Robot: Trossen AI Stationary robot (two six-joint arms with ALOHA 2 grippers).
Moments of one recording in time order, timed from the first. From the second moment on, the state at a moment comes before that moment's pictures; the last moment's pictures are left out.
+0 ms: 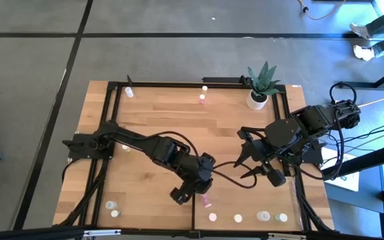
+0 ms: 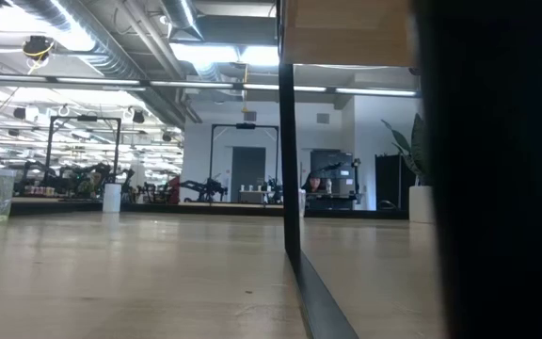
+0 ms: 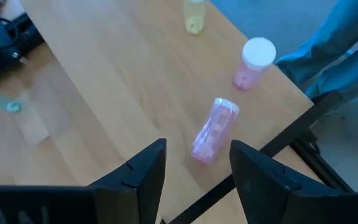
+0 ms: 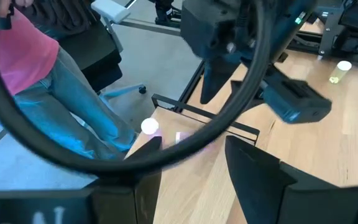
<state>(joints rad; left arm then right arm) -0.36 2.07 2.29 -1.14 0.10 0.27 0.43 1.37 1.73 -0.96 -0.17 0.10</state>
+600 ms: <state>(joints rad) -0.38 2.15 2.29 -1.10 0.12 0.26 0.43 1.37 1.73 -0.96 -0.17 0.10</state>
